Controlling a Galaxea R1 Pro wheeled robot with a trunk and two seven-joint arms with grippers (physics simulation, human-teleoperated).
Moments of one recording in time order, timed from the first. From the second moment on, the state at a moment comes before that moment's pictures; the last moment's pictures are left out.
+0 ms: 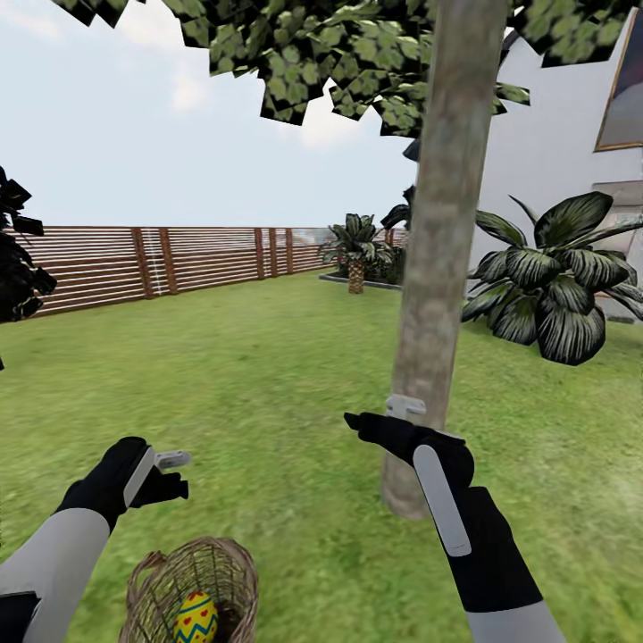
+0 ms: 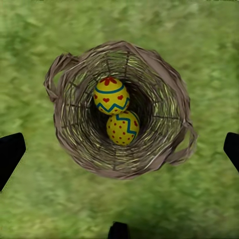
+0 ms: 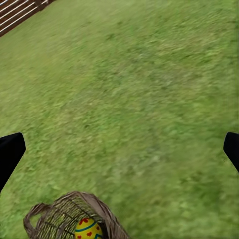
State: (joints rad) left arm -0.79 0.20 0.08 -0.61 0.10 1.03 0.02; right arm -0.50 0.13 0.14 -1.52 -0.46 0.86 -0.21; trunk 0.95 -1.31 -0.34
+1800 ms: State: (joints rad) left arm -0.79 0.19 0.09 -0.66 0.10 1.03 0.02; right arm -0.50 0.13 0.14 -1.52 -0.46 0.86 -0.21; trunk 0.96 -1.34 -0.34
